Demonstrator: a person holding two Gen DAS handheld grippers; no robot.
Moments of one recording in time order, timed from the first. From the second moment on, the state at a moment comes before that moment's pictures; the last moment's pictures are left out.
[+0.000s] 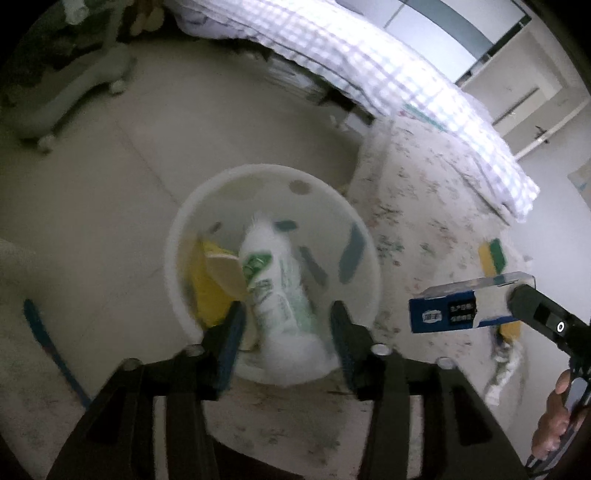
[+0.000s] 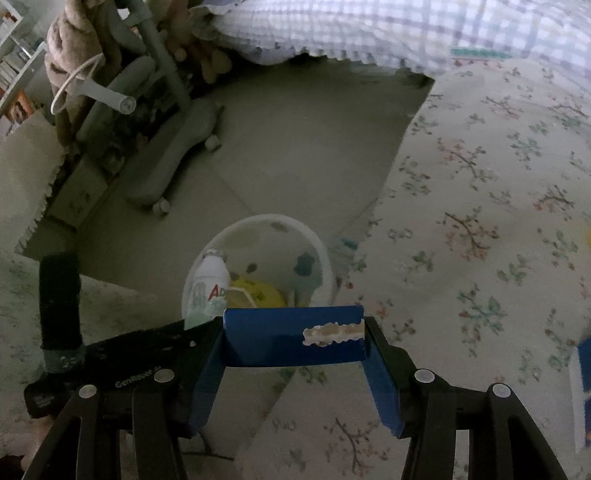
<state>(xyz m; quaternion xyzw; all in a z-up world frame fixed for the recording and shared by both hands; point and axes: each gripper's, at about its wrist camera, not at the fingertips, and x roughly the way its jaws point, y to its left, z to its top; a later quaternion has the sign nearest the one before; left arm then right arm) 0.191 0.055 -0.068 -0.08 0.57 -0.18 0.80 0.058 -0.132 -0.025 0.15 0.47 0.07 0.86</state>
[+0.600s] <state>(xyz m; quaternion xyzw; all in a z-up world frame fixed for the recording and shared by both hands) 0.164 0.098 -0.062 -0.03 0.53 -0.12 0.84 0.093 -0.101 -0.043 0.13 0.49 0.09 0.86</state>
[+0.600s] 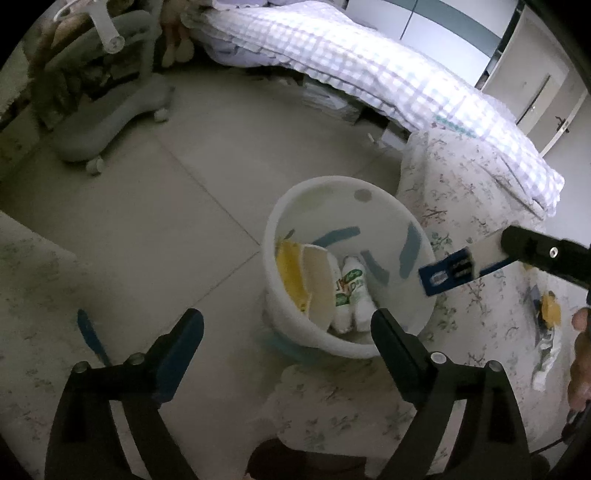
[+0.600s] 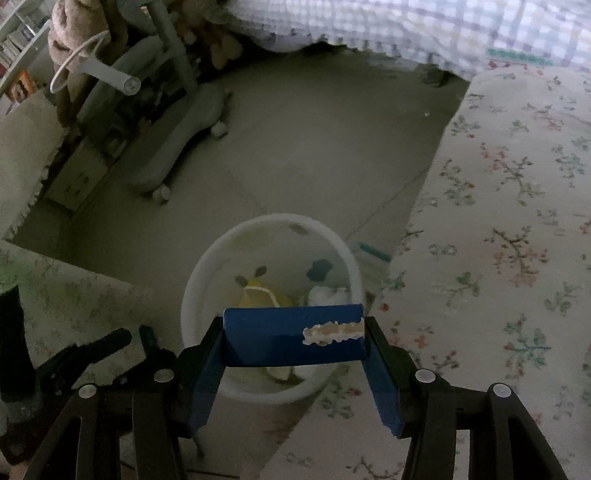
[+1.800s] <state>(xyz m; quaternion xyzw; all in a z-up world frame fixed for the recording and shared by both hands) 0.103 -0.019 -0.015 0.03 0.53 -0.23 0.81 -0.047 -0.241 0.024 0.08 0.48 -0.03 0.87</state>
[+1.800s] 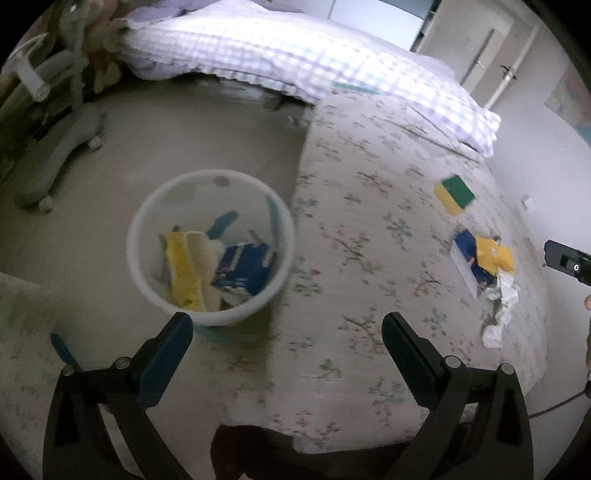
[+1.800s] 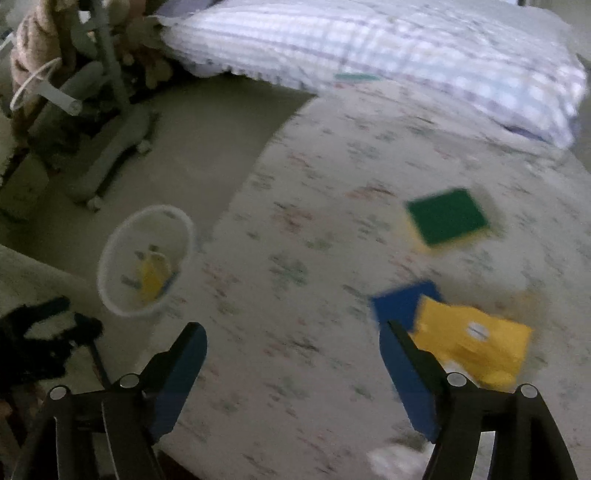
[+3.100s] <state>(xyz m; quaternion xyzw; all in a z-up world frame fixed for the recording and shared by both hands) 0.087 -0.232 -0.017 0.19 0.58 -0.31 0.73 -0.158 -0.419 -0.053 0.22 0.49 -0.11 0.83</state>
